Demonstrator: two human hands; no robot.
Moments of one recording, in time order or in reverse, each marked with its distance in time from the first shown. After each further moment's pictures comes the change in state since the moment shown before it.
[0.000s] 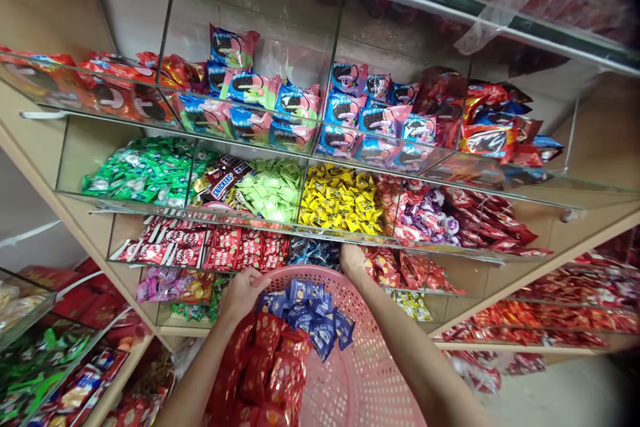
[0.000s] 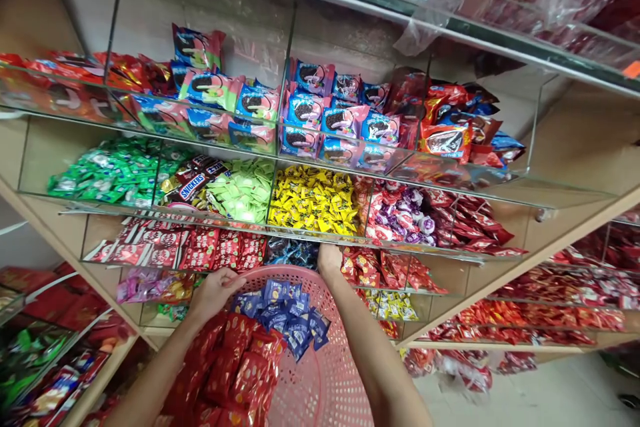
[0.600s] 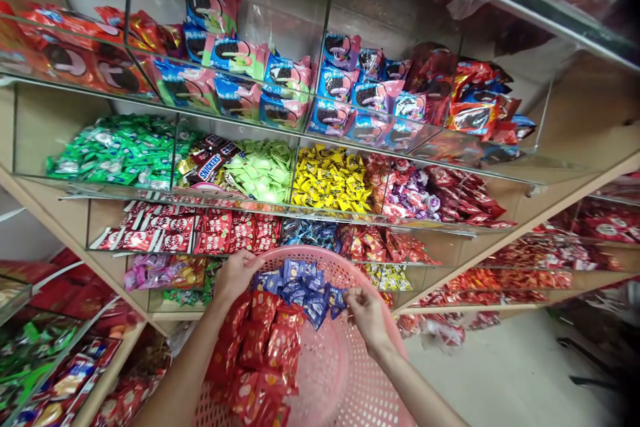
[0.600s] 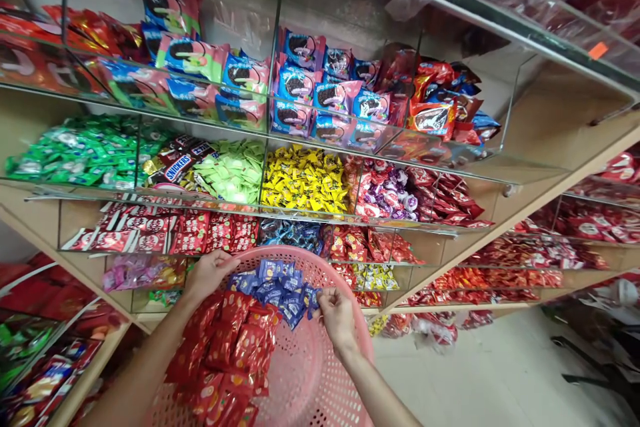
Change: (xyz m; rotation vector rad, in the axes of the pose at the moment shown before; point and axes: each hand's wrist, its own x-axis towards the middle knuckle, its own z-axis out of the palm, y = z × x) left_hand 0.008 -0.008 0.004 0.045 -0.025 0.016; right_hand -0.169 0.045 0.040 1.274 -0.025 0.263
